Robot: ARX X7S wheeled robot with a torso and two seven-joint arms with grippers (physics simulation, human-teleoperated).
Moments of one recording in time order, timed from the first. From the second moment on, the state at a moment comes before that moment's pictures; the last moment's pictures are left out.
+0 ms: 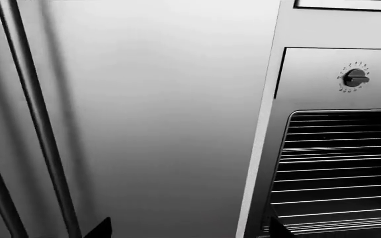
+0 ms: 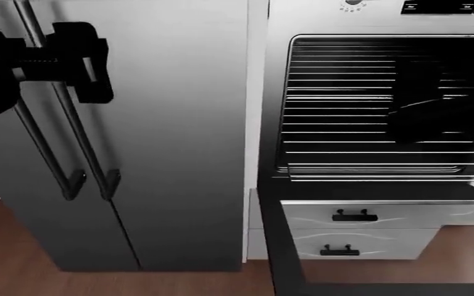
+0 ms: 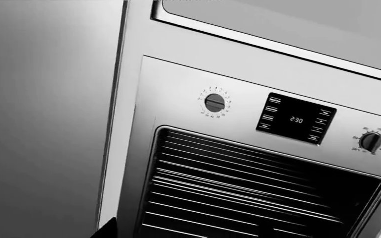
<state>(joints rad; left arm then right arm) -1.42 -0.76 0.28 0.29 -2.29 -1.15 -1.46 1.41 0.90 -0.29 -0.49 2.23 1.26 1.42</state>
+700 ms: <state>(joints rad) -1.46 -0.82 0.34 0.29 -2.31 -1.12 -1.46 1.45 0.93 -0.33 -0.49 2.23 1.24 1.39</state>
